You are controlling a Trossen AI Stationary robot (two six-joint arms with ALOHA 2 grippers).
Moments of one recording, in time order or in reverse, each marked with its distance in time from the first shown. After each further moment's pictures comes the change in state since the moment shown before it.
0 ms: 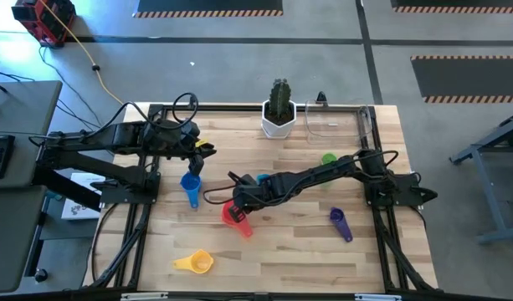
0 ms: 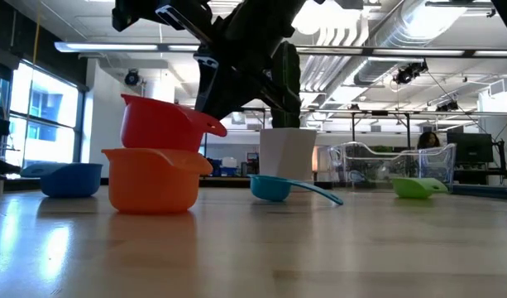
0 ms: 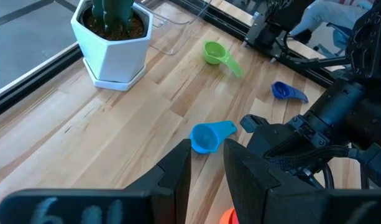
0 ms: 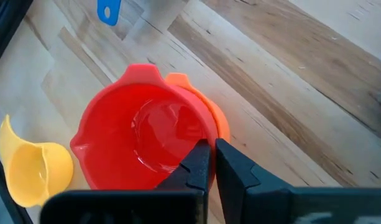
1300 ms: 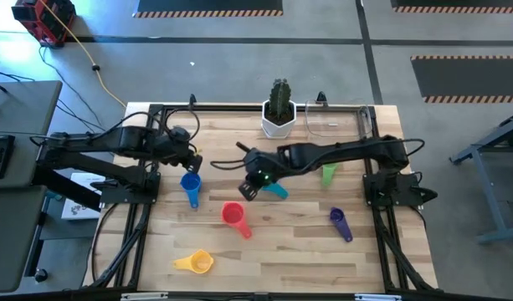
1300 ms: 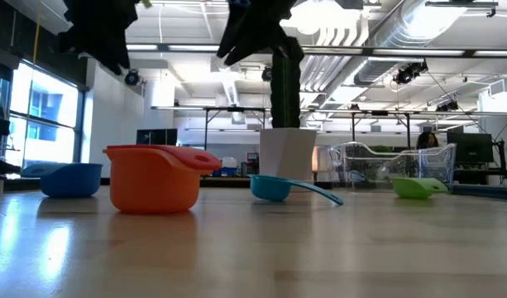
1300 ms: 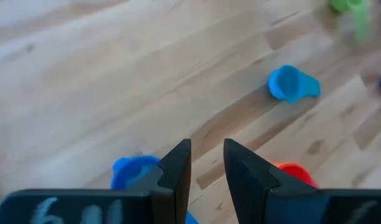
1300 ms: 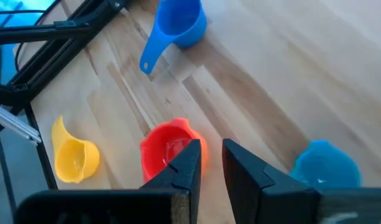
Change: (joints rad) left arm -0.001 0.006 -0.073 -0.365 -0.060 -0.547; right arm -0.116 -0.233 0.000 -0.110 -0.059 -0.286
